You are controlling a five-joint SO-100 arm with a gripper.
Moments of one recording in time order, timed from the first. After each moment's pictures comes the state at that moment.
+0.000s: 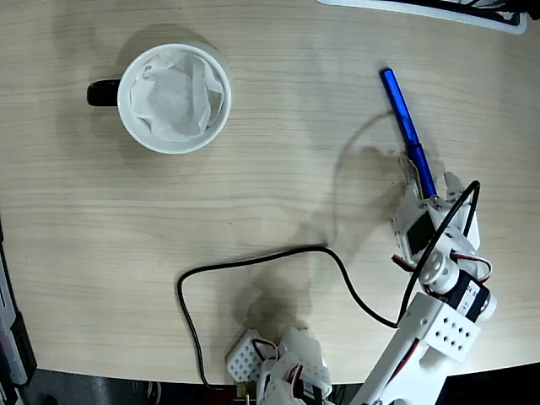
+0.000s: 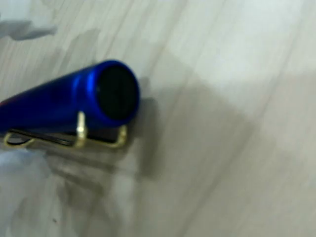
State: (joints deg) arm 30.8 72.2 97.6 56.4 32.4
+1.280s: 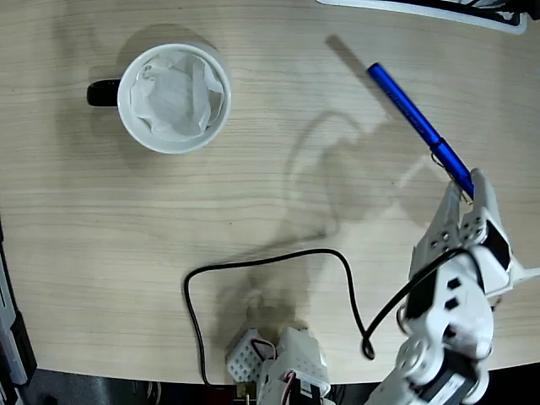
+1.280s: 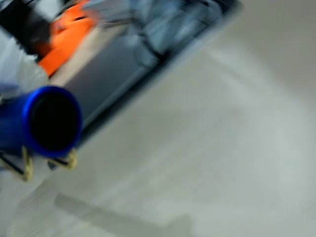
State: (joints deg) arm 26.6 95.5 96.6 51.6 5.6
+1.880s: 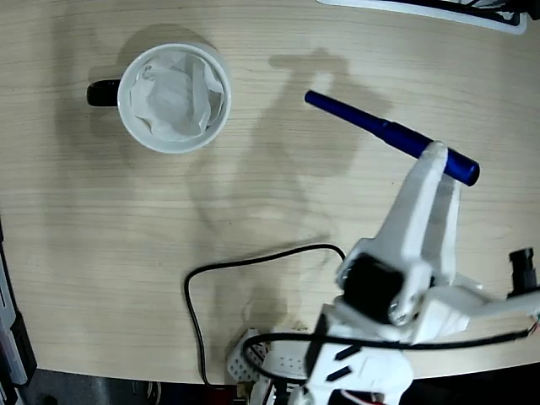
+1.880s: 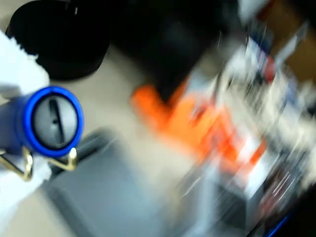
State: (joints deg) arm 9.8 119.4 121.3 6.0 -57.7
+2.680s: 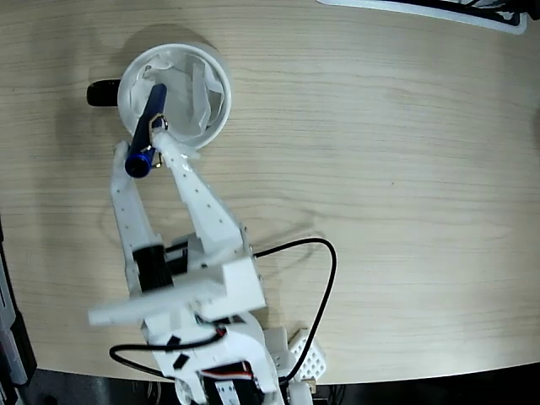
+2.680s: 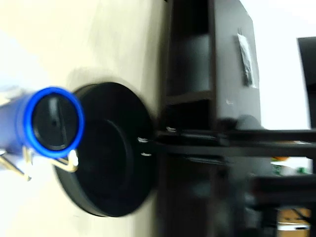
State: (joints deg) arm -19.6 114.8 132.3 -15.4 -84.4
